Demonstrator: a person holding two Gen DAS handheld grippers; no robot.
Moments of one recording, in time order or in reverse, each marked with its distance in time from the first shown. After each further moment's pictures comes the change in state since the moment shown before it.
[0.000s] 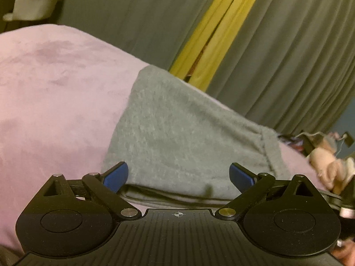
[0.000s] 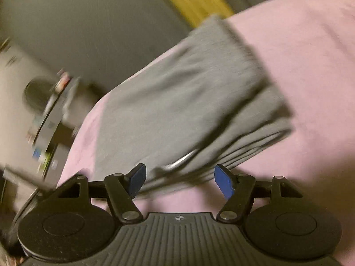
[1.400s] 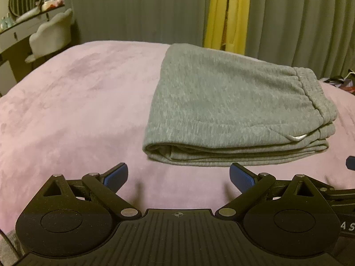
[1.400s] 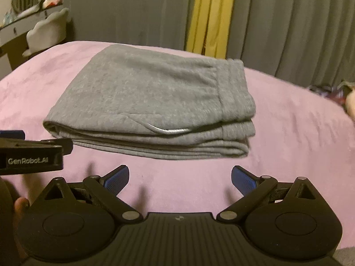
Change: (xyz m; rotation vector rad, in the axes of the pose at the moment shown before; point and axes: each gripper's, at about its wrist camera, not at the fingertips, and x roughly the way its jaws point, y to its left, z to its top) left arm -0.001 -0.047 -0.027 0.277 0.132 0.375; right arm -0.025 0.108 -0.075 -0.636 -0.057 -0.478
